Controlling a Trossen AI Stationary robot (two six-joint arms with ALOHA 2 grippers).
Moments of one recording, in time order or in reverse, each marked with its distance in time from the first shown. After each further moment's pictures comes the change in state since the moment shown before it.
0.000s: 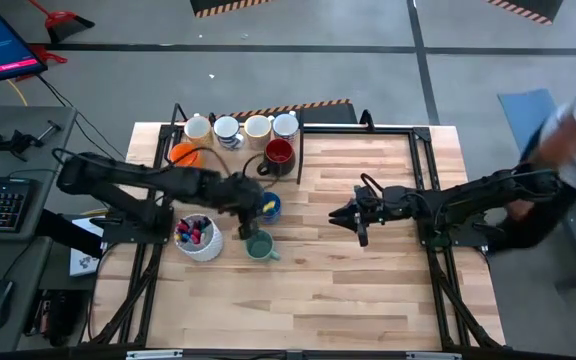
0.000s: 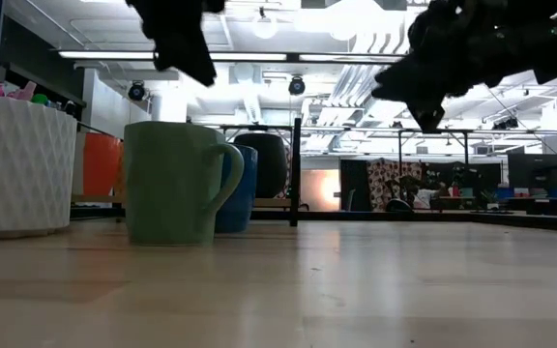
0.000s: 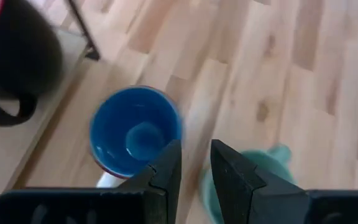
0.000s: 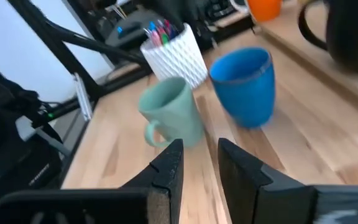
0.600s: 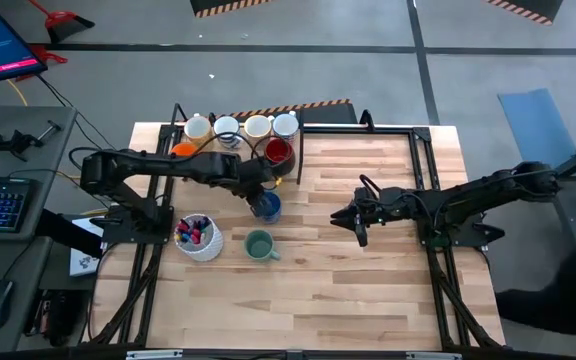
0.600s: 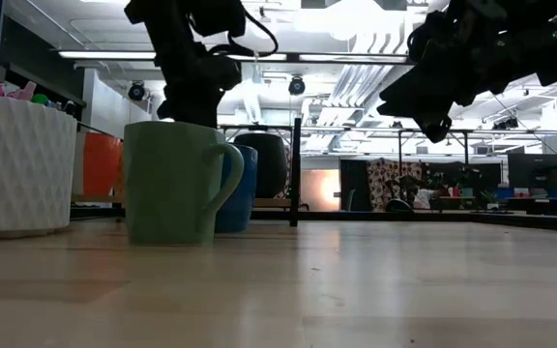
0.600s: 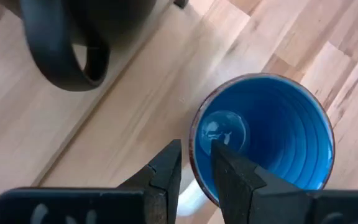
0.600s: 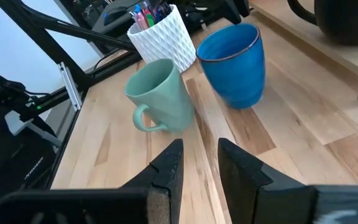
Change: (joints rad) left arm 0.247 0.183 0.001 -0.041 0.050 -0.047; right arm 0.000 0.001 0.000 -0.085 0.011 0.043
